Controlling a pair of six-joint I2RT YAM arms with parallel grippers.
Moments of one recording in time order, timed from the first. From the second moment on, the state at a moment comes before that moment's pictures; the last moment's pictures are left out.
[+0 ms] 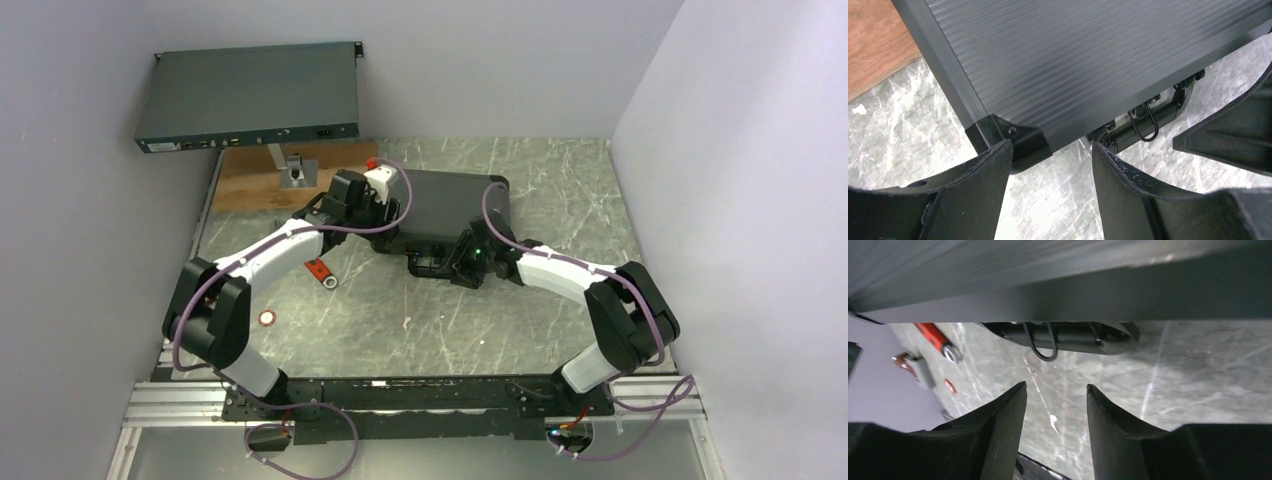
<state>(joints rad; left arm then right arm) -0.49 1.58 1.09 -0.20 0.18 -0.09 0.54 1.54 0.82 -0.22 -0.18 1.05</state>
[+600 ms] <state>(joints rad) -0.49 1.54 0.99 -0.32 0.18 -0.08 0.66 1.50 0.76 -0.15 0.03 1.37</state>
